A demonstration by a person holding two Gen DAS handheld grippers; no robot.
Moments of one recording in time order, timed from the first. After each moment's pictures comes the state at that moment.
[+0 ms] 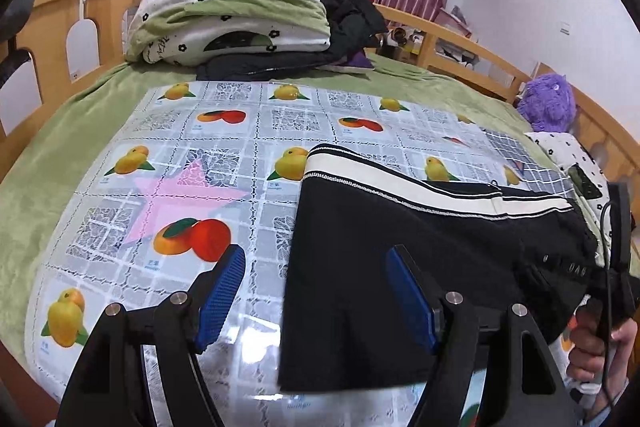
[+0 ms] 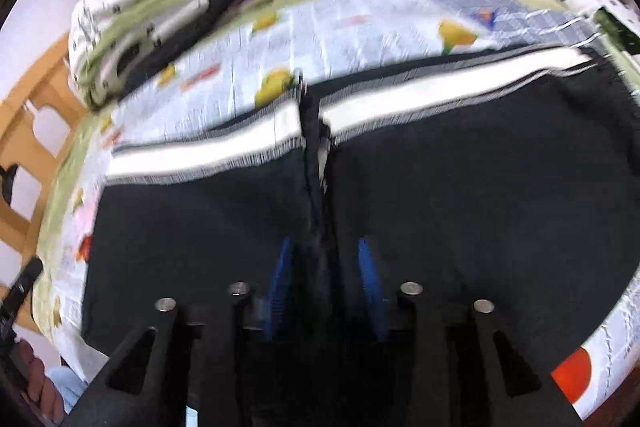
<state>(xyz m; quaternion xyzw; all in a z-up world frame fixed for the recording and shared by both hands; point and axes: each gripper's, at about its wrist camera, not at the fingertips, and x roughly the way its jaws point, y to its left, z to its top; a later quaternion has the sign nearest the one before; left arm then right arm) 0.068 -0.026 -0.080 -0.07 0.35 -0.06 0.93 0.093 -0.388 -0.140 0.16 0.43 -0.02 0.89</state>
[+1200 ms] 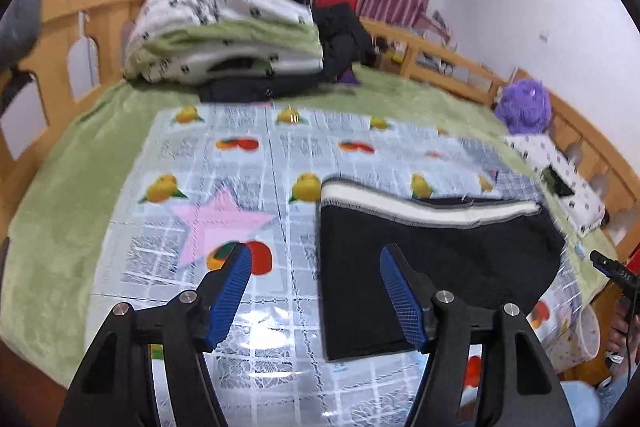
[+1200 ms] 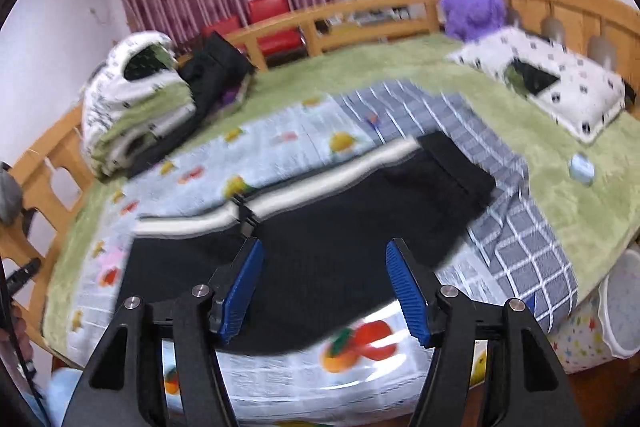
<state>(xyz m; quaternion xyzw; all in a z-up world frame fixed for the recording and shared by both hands) 0.058 0.034 -0.025 -0.06 0.36 -0.11 0.92 -0.046 -0.501 -0.052 0.16 0.35 -0.08 0.92</state>
